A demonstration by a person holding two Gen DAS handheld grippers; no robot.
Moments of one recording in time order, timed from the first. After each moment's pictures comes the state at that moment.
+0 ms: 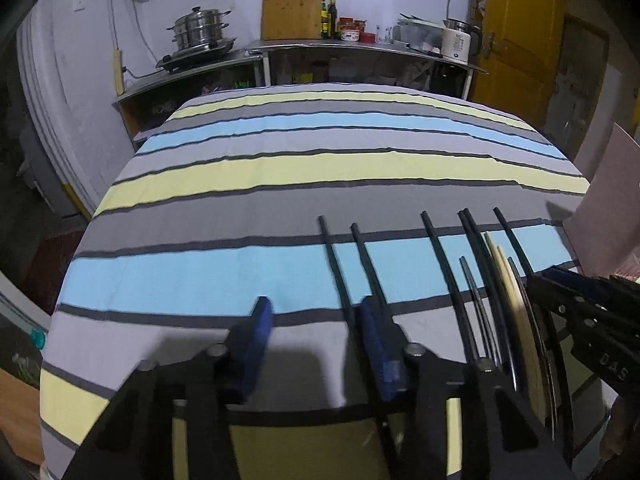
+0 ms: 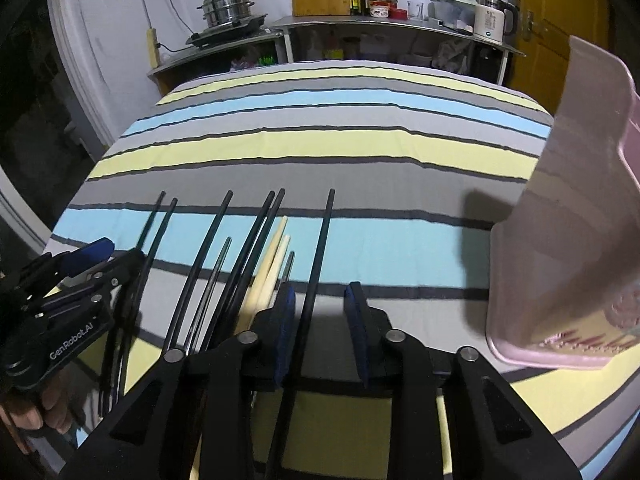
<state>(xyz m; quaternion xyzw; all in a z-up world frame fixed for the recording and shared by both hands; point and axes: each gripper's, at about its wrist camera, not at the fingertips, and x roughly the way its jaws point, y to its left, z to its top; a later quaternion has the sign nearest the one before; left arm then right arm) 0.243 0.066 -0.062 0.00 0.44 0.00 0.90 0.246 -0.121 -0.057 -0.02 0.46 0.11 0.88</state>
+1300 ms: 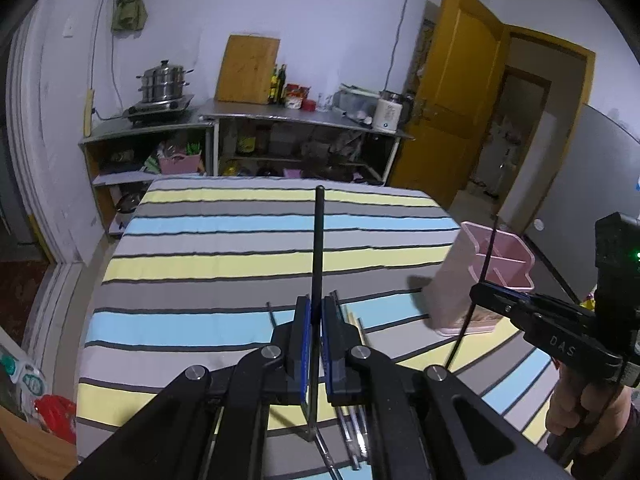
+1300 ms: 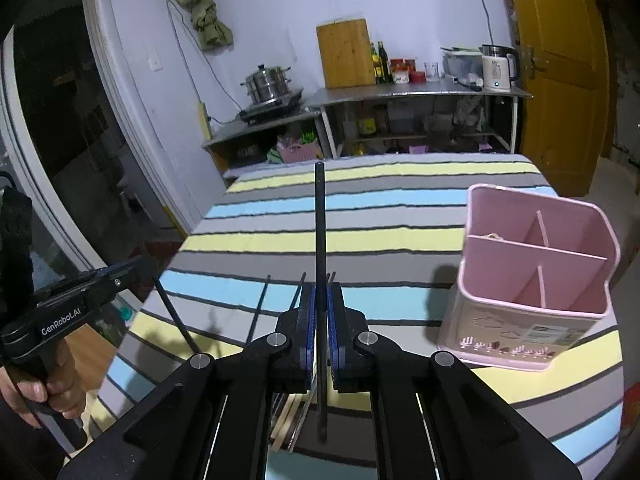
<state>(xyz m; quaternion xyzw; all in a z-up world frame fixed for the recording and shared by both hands) 0.166 0.070 0.096 -0.06 0.35 -0.12 0.93 0.174 -0.168 0.076 0.06 0.36 0.19 0.91</state>
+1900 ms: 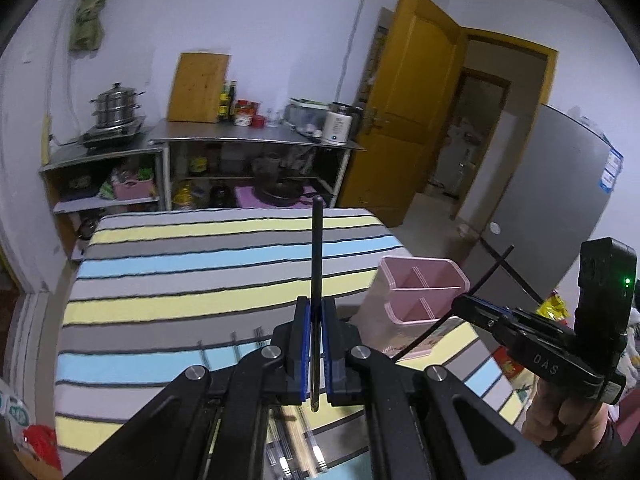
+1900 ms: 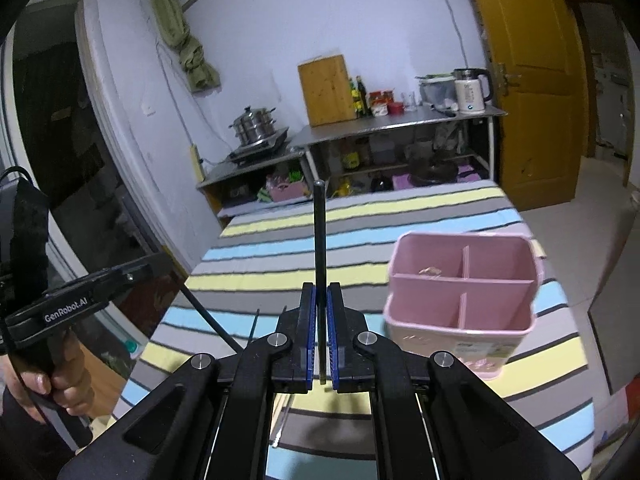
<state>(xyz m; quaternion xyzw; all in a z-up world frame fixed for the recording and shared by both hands) 0.178 0.001 0.152 -0.06 0.33 -0.20 0.92 0.150 -0.232 0.126 0.10 0.31 0.17 0.93</state>
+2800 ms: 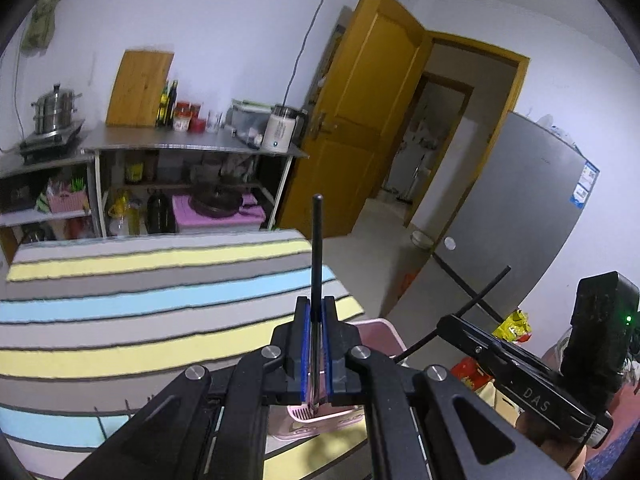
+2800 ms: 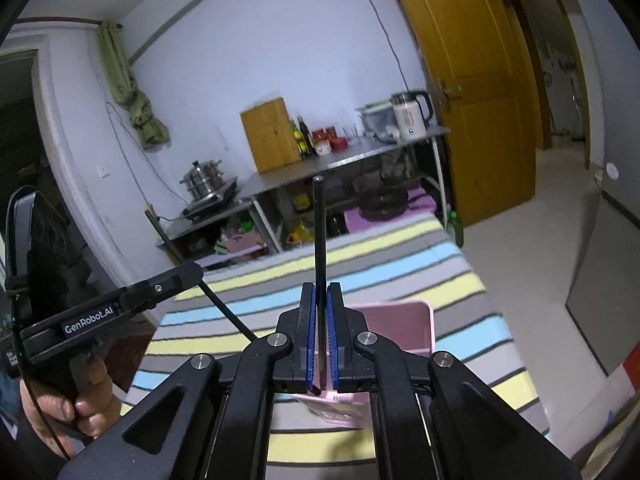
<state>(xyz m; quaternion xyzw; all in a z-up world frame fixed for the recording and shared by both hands) 0.270 -0.108 0.156 -0.09 0.32 -0.28 0.90 0.187 -0.319 0.146 0.15 0.27 0.08 0.95</state>
